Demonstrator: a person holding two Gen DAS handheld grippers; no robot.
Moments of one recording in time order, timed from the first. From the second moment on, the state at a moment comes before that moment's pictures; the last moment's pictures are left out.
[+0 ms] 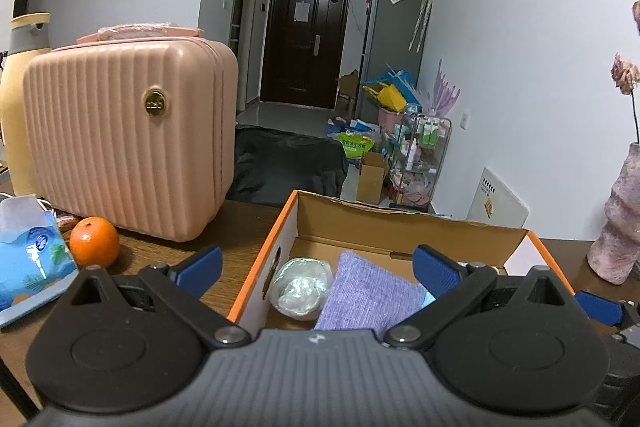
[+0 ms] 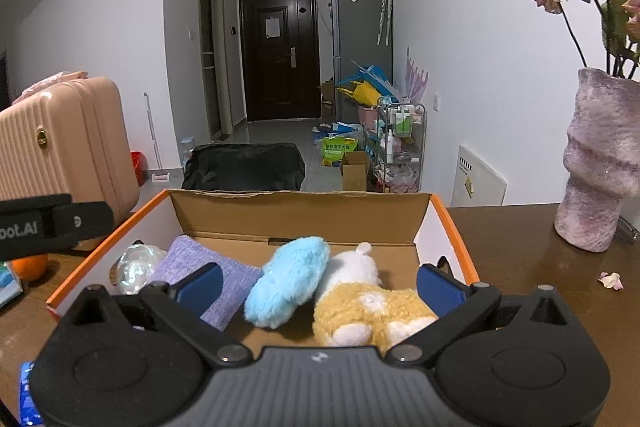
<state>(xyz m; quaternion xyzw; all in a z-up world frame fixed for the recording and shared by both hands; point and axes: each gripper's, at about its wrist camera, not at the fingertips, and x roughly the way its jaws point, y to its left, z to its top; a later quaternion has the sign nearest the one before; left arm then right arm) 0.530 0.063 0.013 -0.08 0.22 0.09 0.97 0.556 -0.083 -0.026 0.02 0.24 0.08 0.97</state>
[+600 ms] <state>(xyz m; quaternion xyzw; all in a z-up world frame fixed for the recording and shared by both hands) 0.468 0.062 0.018 -0.06 0.20 0.08 0.97 0.497 -0.097 -0.023 0.01 0.22 0.08 0.97</state>
